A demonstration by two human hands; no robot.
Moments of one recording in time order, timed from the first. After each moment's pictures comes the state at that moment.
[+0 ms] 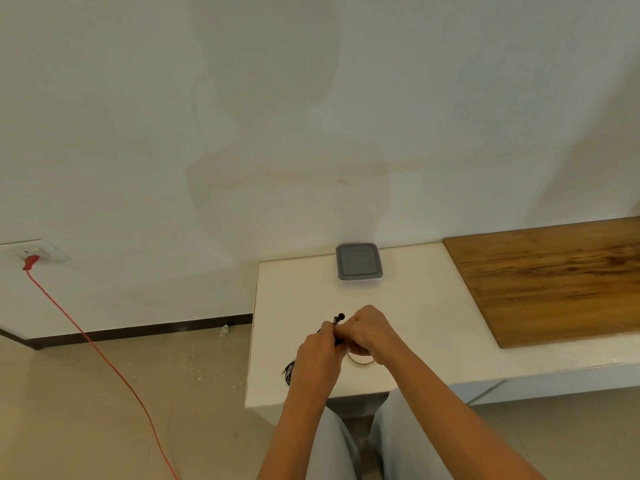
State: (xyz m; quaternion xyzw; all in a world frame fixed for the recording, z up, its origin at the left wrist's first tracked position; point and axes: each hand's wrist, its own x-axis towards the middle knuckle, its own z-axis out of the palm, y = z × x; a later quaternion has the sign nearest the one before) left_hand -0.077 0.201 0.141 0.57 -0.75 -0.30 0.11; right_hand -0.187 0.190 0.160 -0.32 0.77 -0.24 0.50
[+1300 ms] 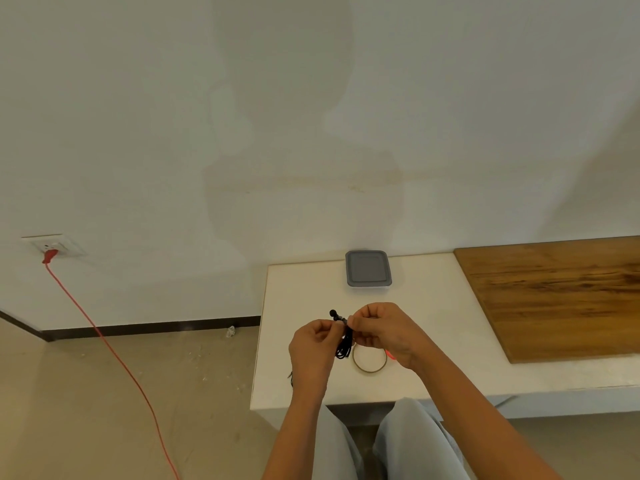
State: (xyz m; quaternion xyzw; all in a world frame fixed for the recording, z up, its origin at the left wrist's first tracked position) left_hand -0.071 0.198 0.161 0.63 -0.51 -0.47 0.35; right_hand -0.211 0.204 0.178 -0.37 0.61 -0.39 0.59
